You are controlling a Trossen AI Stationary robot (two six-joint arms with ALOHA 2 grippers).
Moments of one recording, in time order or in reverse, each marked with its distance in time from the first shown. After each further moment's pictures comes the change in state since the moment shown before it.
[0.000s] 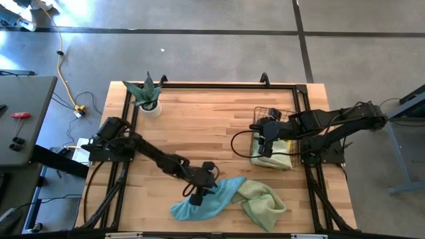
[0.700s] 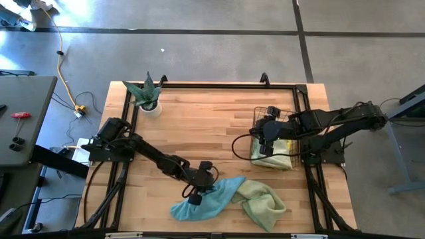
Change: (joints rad) left arm -0.011 0.006 0.000 -0.073 -0.059 -0.017; right arm -0.004 0.000 0.000 0.000 0.043 -0.131
